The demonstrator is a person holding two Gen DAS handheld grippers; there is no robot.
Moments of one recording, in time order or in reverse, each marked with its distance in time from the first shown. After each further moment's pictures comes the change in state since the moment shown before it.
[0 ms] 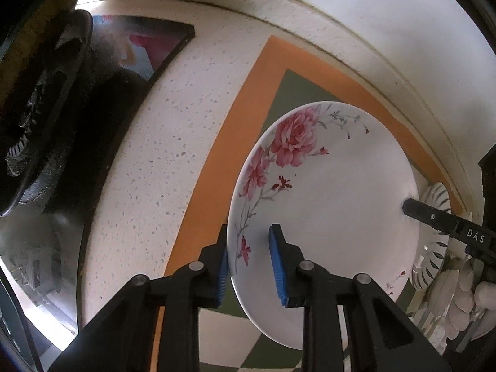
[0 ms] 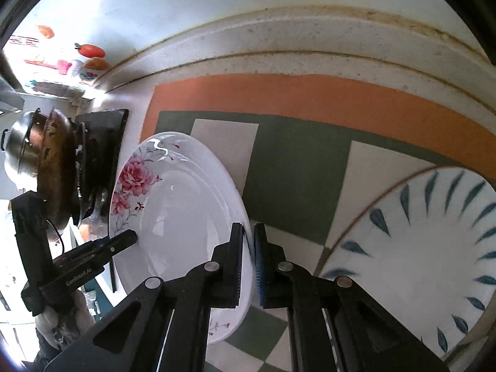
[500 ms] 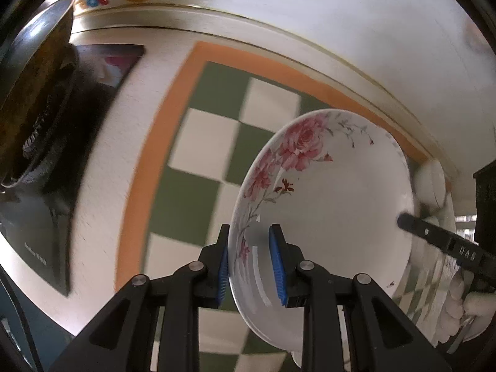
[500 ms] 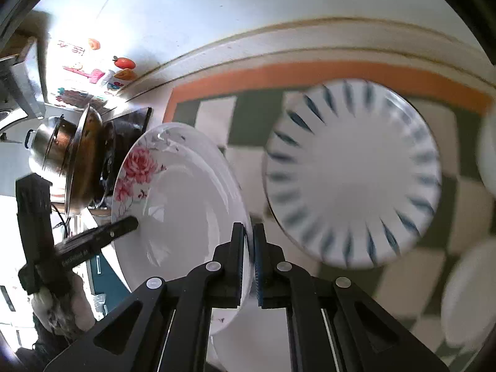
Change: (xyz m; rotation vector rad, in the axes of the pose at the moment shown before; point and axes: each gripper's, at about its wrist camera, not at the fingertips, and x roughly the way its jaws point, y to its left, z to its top) left arm -0.057 -0.079 -0.083 0.148 -0.020 -0.041; right arm -0.097 -0.030 -0.120 0.057 -0.111 0.031
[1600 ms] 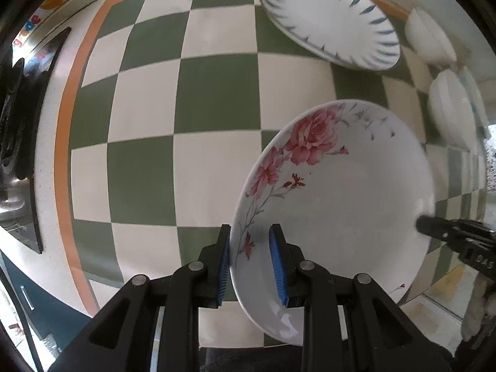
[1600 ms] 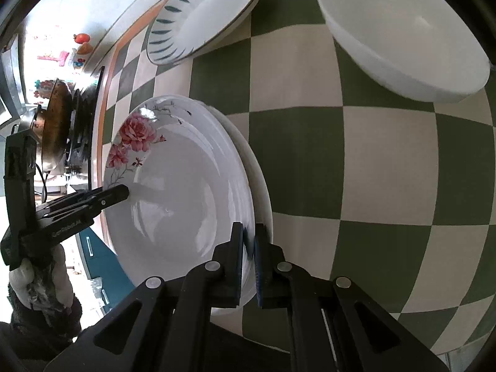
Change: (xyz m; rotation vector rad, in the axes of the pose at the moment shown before) left arm 0.077 -0.110 -0.109 0.251 0.212 0.177; right arm -0.003 -0.122 -0.179 0.154 0.114 -0.029
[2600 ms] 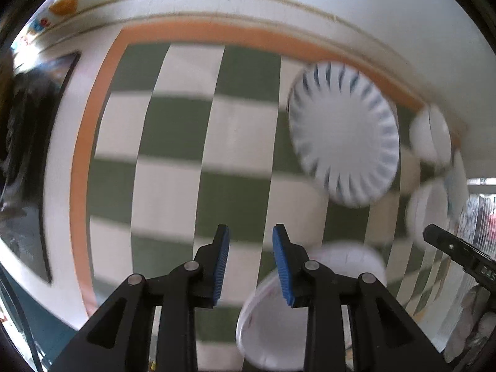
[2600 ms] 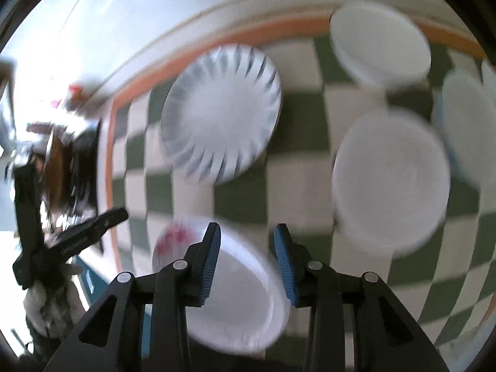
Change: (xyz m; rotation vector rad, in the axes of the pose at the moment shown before) left arm -0.052 0.048 0.119 -0.144 -0.086 -0.120; right arm -0.068 0.055 0.116 0.074 -0.124 -0.099
